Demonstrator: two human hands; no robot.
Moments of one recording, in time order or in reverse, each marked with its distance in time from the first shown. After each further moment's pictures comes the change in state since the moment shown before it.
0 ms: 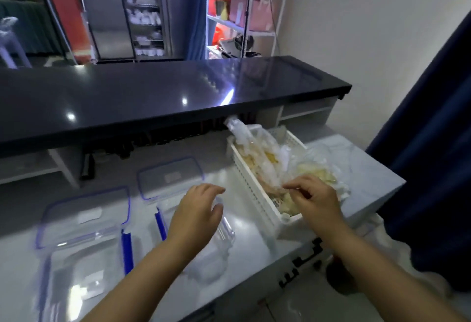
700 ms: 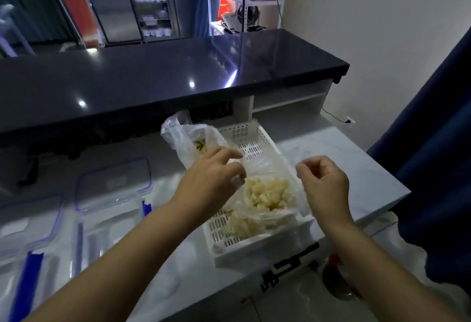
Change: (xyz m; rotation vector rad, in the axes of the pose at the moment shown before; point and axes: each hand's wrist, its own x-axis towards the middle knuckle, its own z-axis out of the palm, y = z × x) left_hand 0.146 0.141 0.102 0.329 -0.056 0.378; right_hand 0.088 0.153 -0.088 0.262 0.182 0.413
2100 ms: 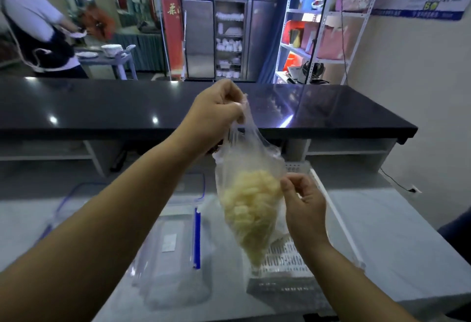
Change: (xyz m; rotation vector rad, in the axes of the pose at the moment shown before) left_hand 0.010 -0.033 -0.150 -0.689 0.438 -0.508; right_hand -0.037 -0.064 0.086 0.335 -0.291 -0.234
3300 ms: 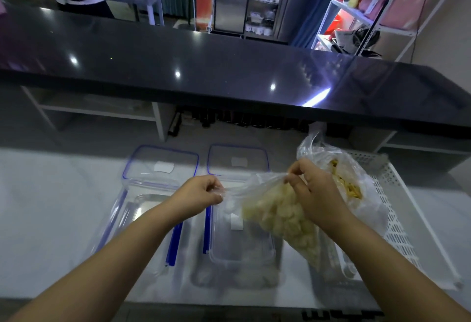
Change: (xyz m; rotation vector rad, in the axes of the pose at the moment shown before) left_hand -0.119 -0.241 -0.157 0.135 -0.277 -0.618; right_hand -0.009 -0.011 0.167 -0.552 -0.559 -0.151
